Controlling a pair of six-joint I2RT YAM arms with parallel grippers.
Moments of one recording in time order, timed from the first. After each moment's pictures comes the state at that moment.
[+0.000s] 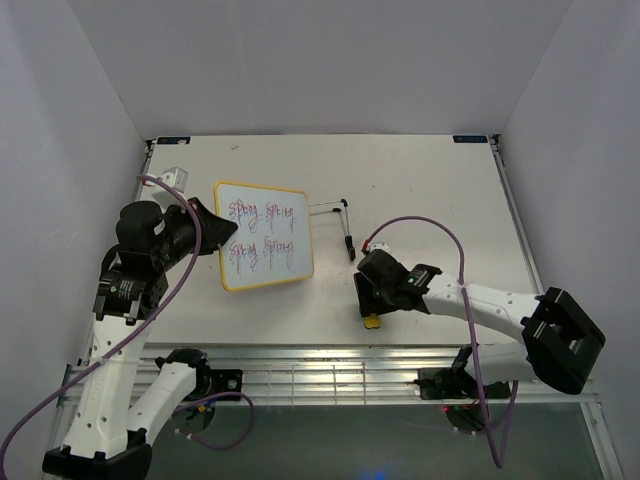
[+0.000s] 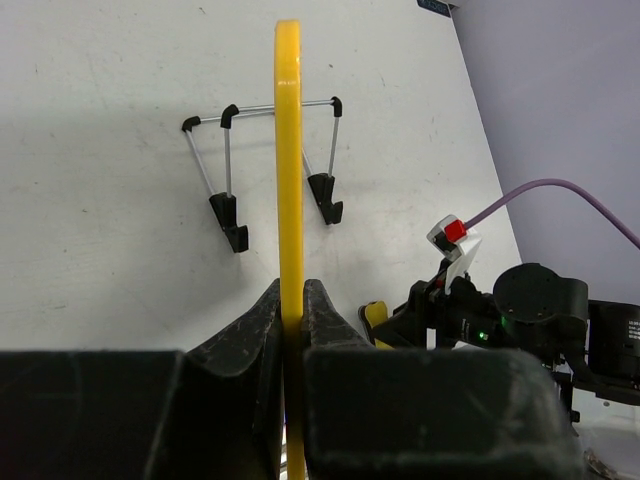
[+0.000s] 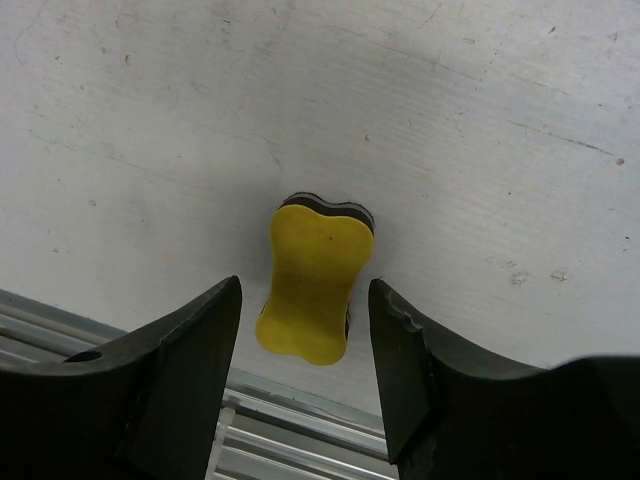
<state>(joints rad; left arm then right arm) -0.16 0.79 1.10 -0.66 0.33 -0.49 0.92 1.29 0.70 -0.50 0.14 0.59</state>
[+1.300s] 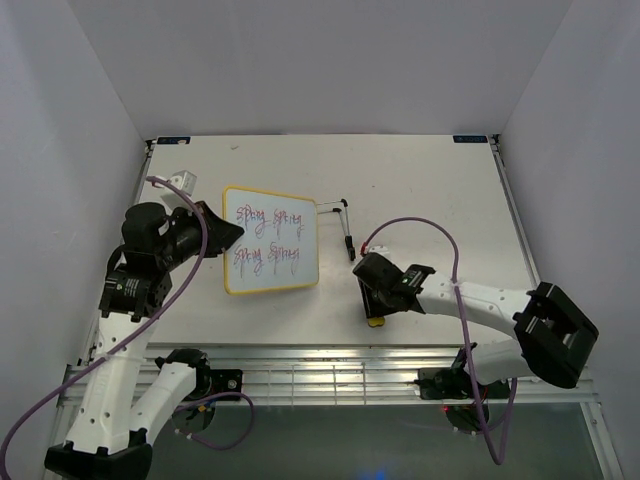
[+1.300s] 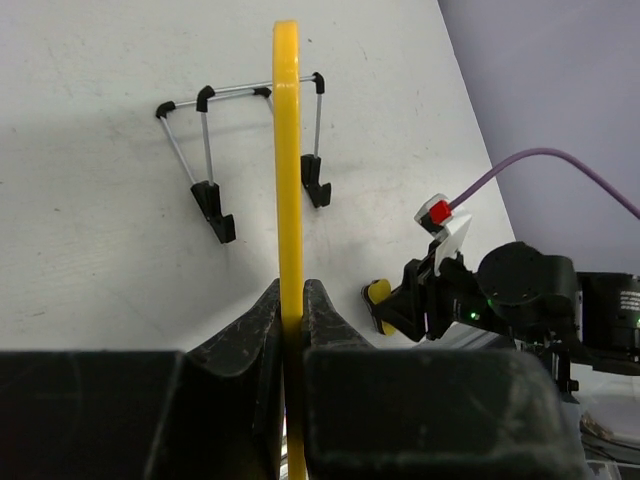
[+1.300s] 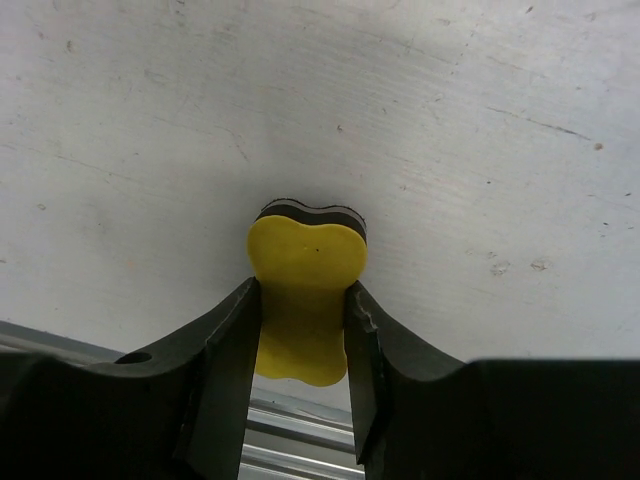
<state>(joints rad) -0.16 0.79 1.06 -0.63 0.39 -0.45 0.94 1.35 0.71 -0.51 0.19 0.60</state>
